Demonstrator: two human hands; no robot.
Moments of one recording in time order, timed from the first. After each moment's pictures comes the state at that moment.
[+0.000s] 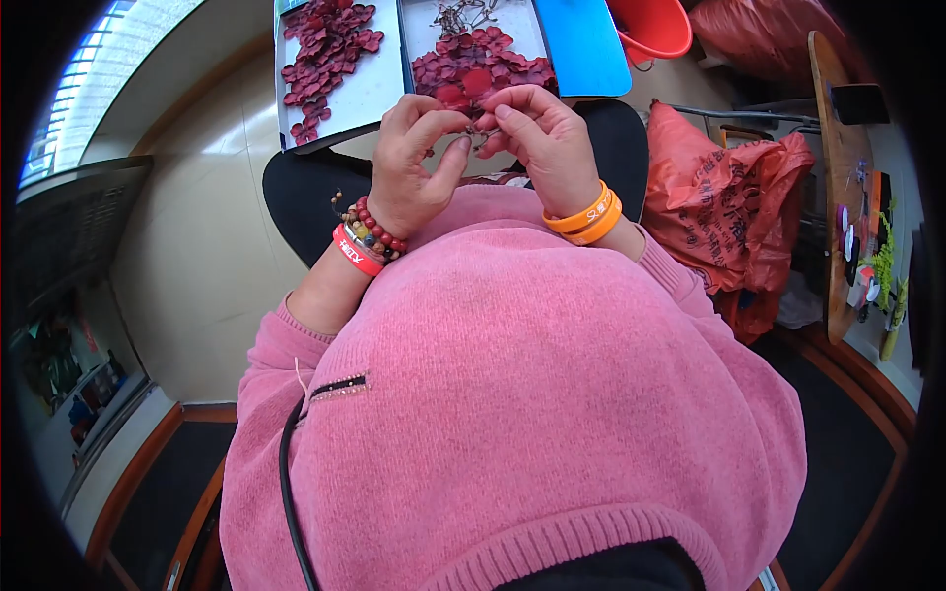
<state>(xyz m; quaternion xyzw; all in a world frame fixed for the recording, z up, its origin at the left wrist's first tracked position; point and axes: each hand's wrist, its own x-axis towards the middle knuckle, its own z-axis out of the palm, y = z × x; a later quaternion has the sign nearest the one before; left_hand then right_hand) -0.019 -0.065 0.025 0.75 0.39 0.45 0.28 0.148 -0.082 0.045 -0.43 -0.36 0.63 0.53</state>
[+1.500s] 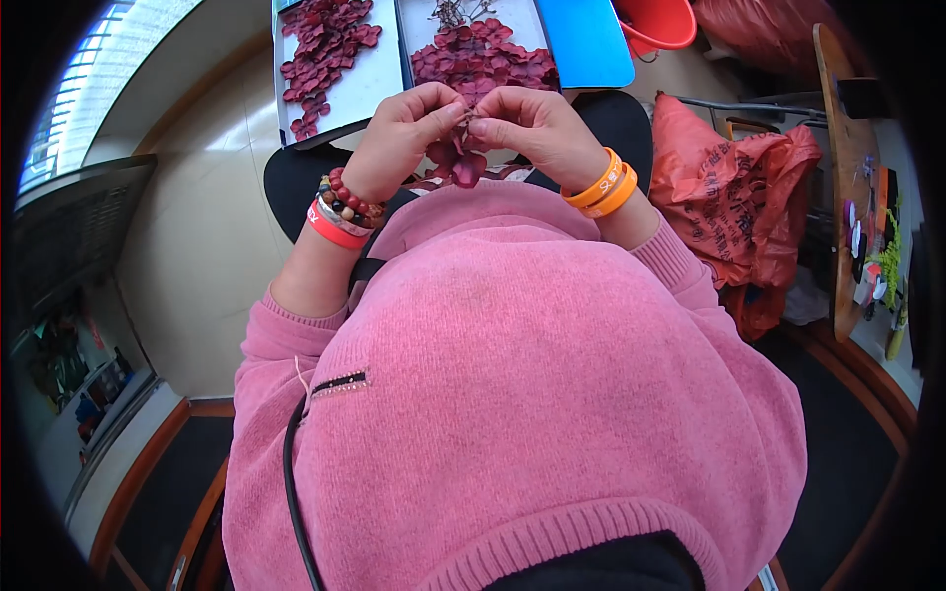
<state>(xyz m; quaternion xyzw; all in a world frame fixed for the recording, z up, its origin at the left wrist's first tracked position) -0.026 -0.041 0.045 0.49 0.39 0.27 0.73 0.168 -0.067 0.035 -0.42 -0.49 0.67 0.37</state>
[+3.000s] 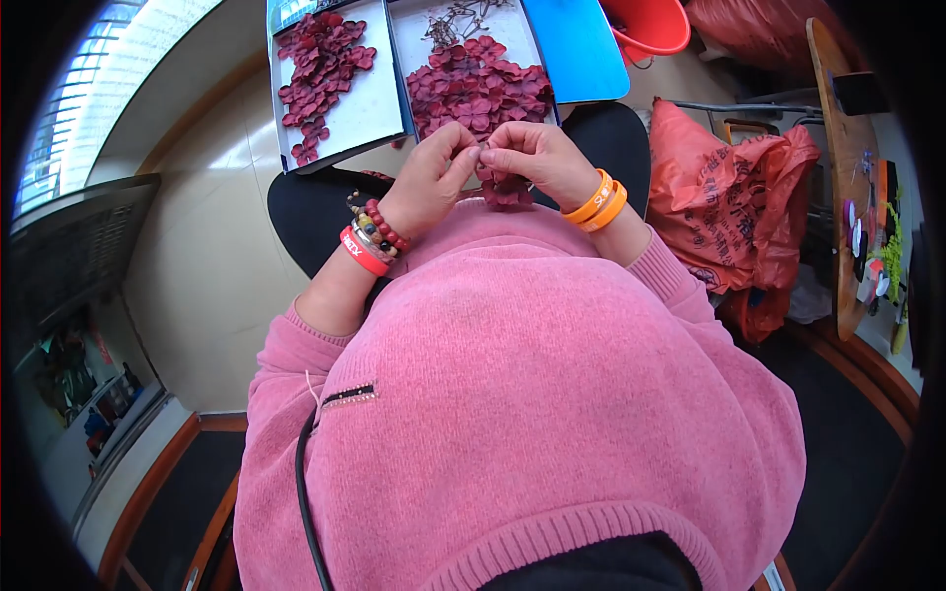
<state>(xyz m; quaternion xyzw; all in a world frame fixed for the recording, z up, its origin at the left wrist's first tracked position) -0.009 -0.048 0.002 0.66 0.38 0.26 0.60 0.181 -0.068 0.013 -0.45 -0.40 0.72 0.35</state>
